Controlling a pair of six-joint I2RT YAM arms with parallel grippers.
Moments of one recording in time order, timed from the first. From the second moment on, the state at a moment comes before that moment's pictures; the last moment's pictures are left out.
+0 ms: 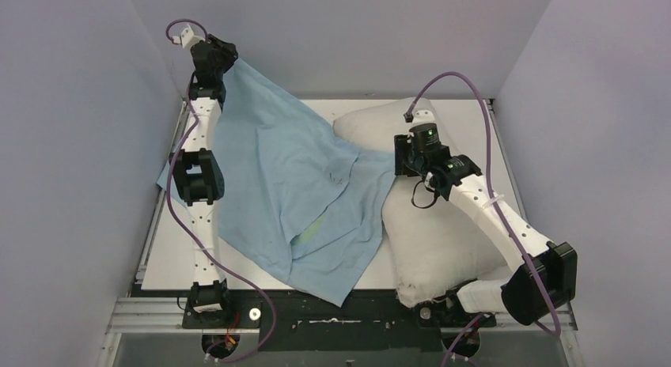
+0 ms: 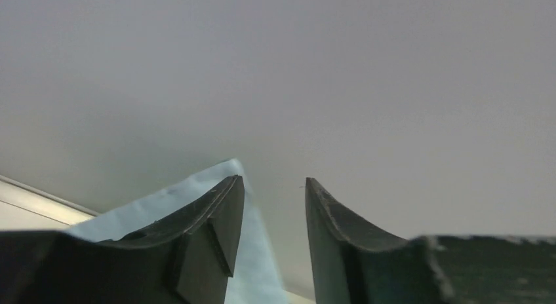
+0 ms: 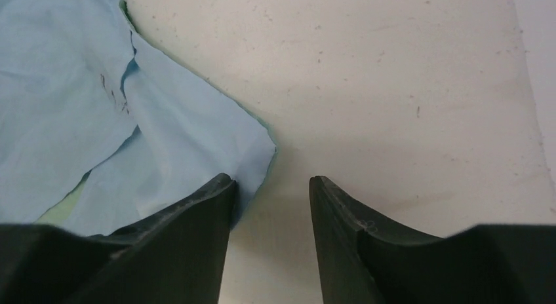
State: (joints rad) left arm 0.05 2.58 2.54 0.01 -0.08 -0.71; right arm 0.44 1.31 1.13 -0.52 0.22 0.21
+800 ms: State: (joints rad) left arm -0.10 1.80 1.68 -0.29 0.17 -0.61; right arm 0.19 1.25 1.25 -0.77 0.18 0.15
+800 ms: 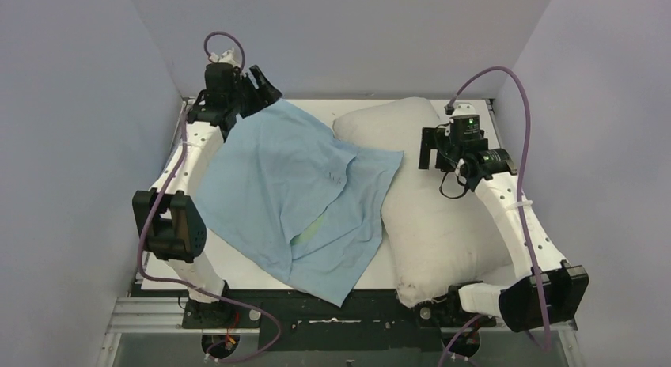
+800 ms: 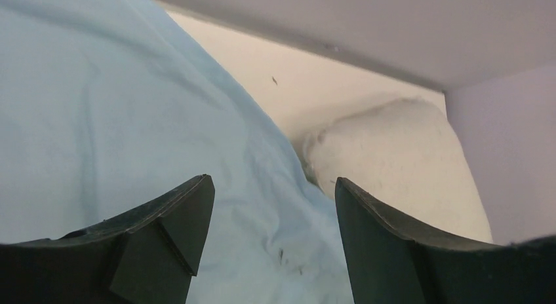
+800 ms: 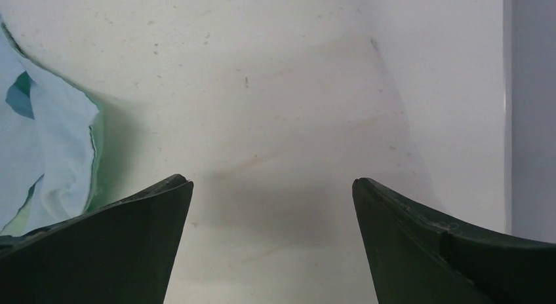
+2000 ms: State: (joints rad) left arm -0.42 1.17 1.15 -0.66 0.11 -0.24; right arm 0.16 1.46 1.67 -0.80 0.27 -0.24
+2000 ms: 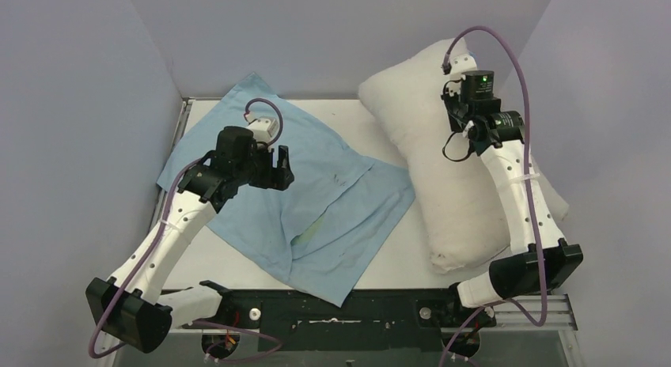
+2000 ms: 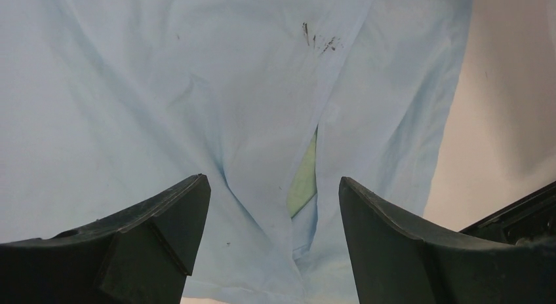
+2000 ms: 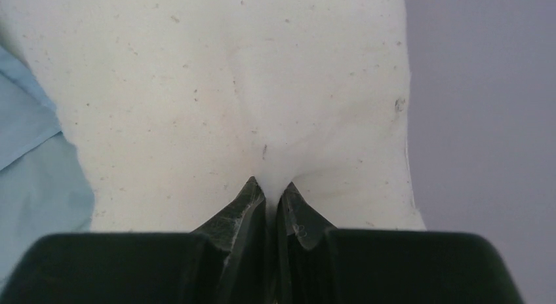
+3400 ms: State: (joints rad) left arm -0.21 1.45 1.48 -0.47 0.22 -0.44; right arm 0.29 1.40 1.72 -1.09 -0.33 -0.92
